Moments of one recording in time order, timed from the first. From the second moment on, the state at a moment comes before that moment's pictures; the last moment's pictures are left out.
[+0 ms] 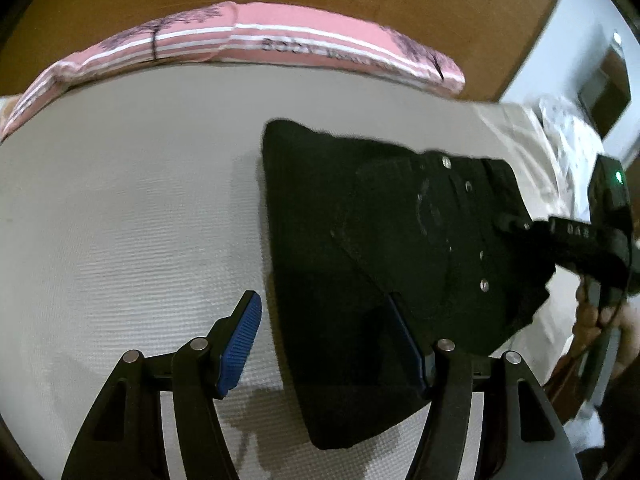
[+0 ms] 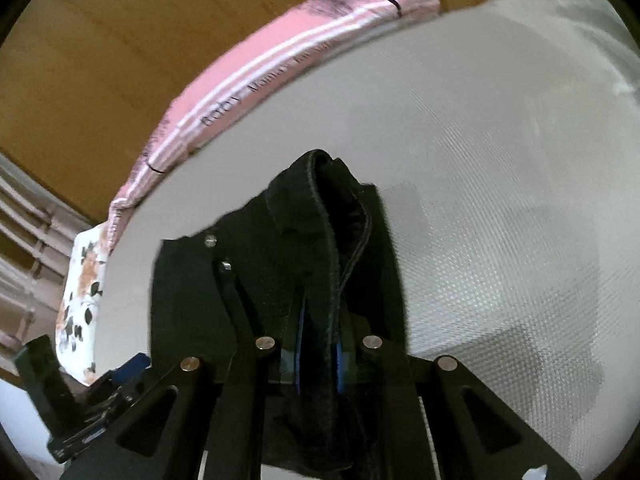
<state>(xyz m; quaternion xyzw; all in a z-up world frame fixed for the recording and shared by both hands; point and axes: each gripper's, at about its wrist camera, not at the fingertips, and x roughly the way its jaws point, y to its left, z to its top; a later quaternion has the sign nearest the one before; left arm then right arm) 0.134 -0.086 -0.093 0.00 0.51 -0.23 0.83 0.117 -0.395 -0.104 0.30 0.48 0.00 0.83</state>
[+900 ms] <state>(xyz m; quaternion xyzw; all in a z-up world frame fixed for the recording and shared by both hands) 0.119 -0.102 -0.111 0.06 0.52 -0.21 0.82 0.057 -0.384 -0.080 0.26 0.47 0.00 0.84</state>
